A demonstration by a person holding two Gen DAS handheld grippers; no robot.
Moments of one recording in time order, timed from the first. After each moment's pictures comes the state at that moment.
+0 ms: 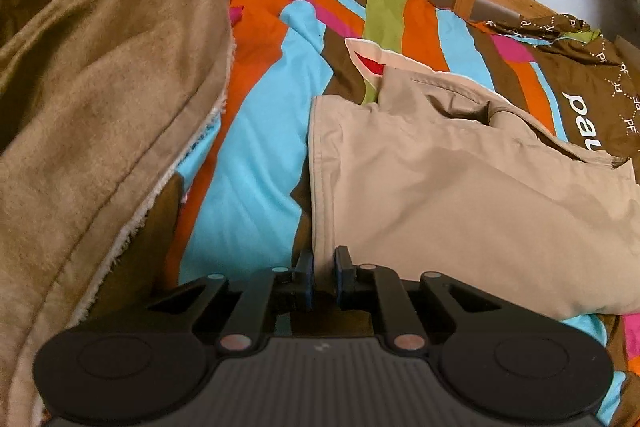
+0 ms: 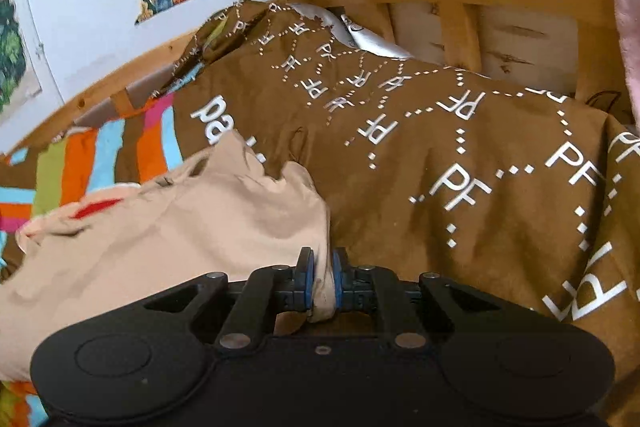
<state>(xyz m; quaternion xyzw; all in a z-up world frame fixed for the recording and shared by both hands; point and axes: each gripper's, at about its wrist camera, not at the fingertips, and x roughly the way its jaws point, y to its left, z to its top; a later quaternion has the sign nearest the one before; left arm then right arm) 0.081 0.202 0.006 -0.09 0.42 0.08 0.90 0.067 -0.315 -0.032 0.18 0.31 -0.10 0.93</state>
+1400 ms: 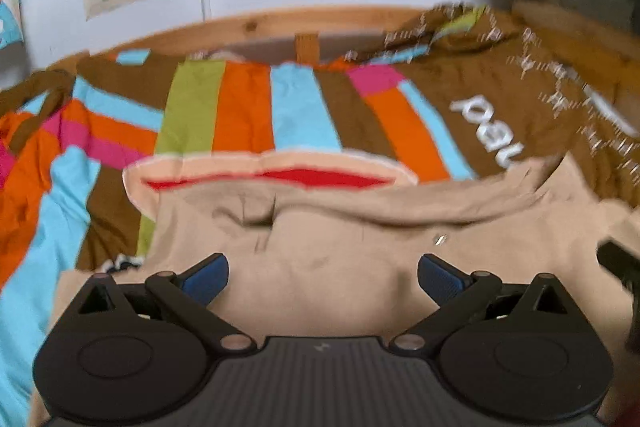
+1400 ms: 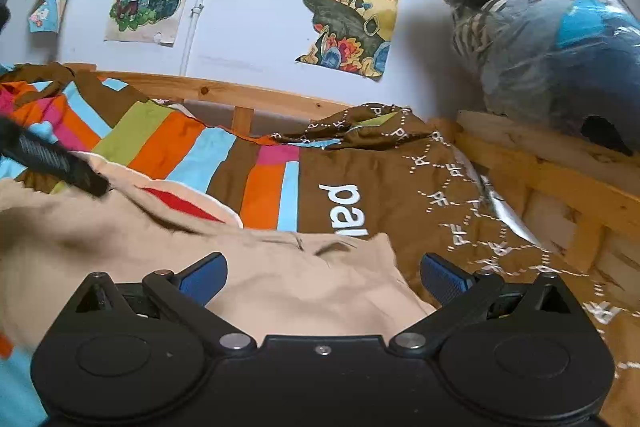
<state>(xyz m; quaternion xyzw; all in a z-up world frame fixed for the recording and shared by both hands) 0.201 0.021 -0.009 0.04 0.33 -0.02 0.94 0.107 -0.156 -0.016 -0.07 0.15 0.00 0.99</state>
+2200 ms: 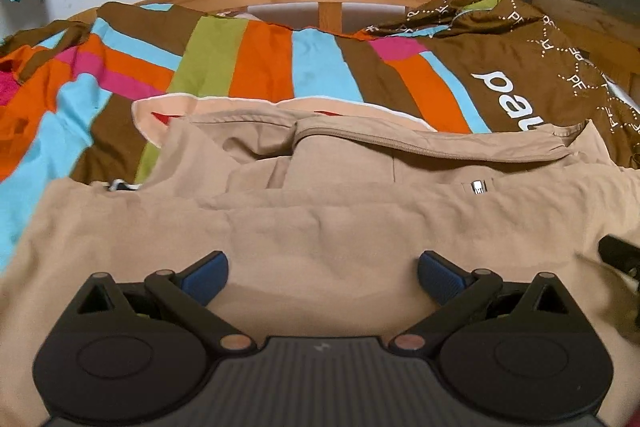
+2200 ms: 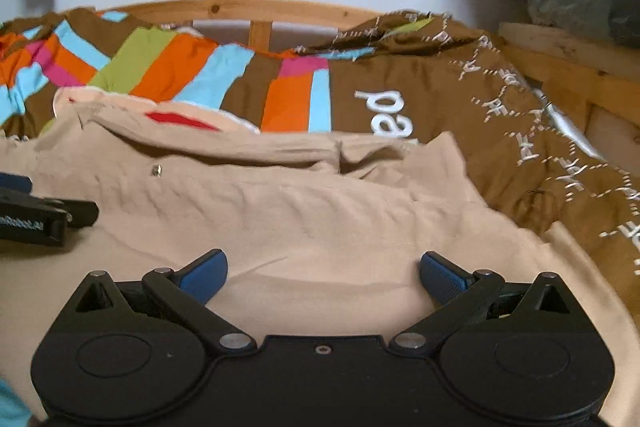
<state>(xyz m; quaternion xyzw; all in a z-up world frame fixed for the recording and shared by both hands) 0.177 0.041 -0.056 0.01 0.33 0.00 0.94 0.160 -0.148 -0.077 -0.05 0.25 0.02 0.97</state>
